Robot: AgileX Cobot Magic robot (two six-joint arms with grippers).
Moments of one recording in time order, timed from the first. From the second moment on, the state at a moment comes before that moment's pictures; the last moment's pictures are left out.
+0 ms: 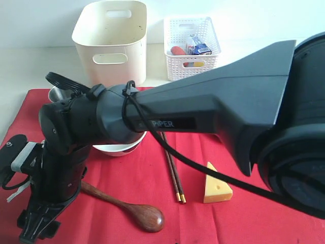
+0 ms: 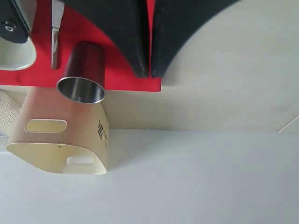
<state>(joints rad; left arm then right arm) -0.03 0.01 0.00 0.02 0.19 -0.04 1.23 2.29 -1.63 0.40 0.72 -0.53</state>
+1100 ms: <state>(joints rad) -0.03 0.01 0.00 0.02 0.19 -0.04 1.22 2.18 -1.63 0.18 0.72 -0.37</state>
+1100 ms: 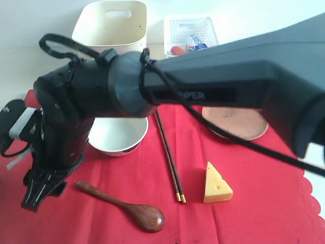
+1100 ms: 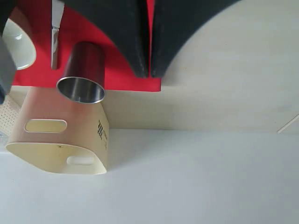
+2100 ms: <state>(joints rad) -0.03 0.01 0.00 0.02 0.19 -0.04 0.56 2.05 -1.63 0.18 0.51 -0.28</state>
